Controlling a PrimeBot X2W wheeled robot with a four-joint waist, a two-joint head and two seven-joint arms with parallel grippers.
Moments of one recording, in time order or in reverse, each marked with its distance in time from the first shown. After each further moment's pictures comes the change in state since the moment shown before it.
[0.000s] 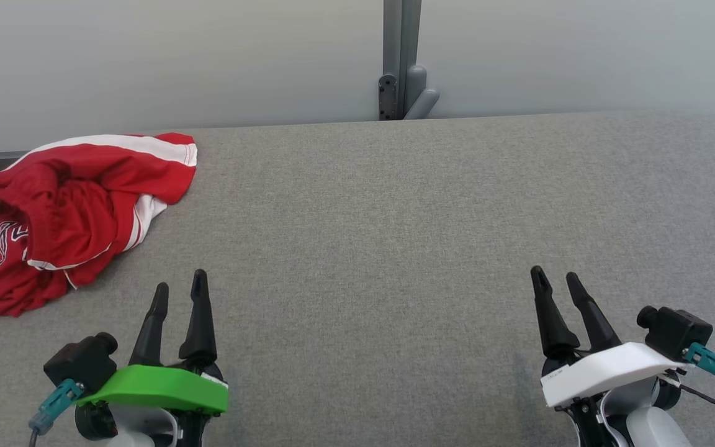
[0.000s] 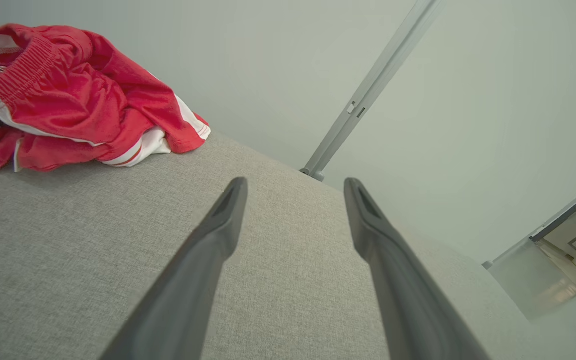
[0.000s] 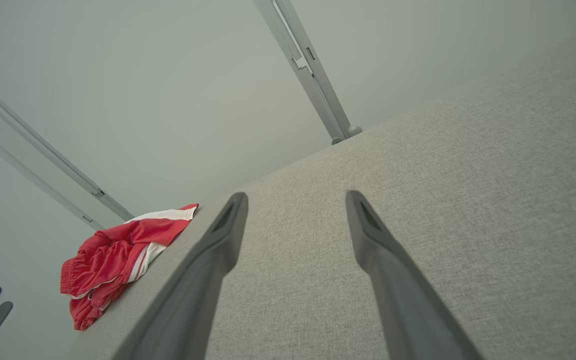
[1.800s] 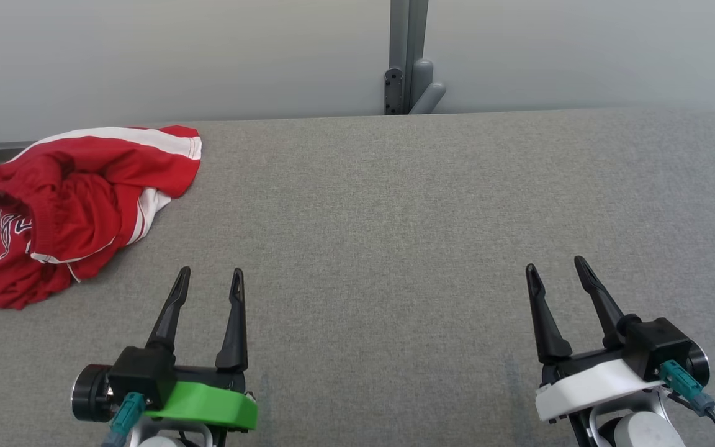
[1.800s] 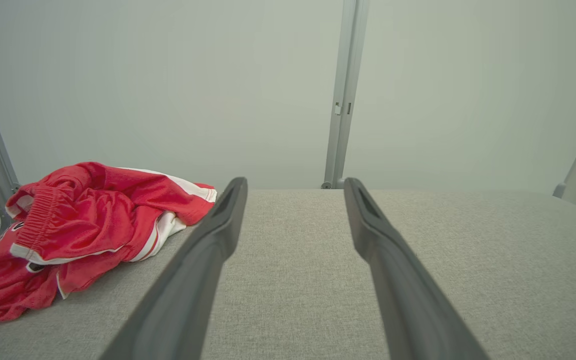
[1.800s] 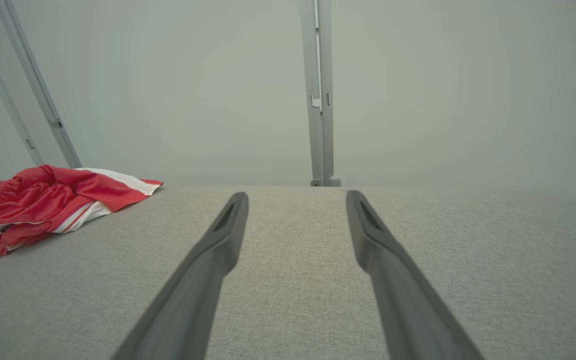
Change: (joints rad) left arm 0.024 0.002 -0.063 -0.060 0.459 0.008 -0.113; right arm 0.023 -0.001 -0.005 -0.049 -0.444 0.000 -0.124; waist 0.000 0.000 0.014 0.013
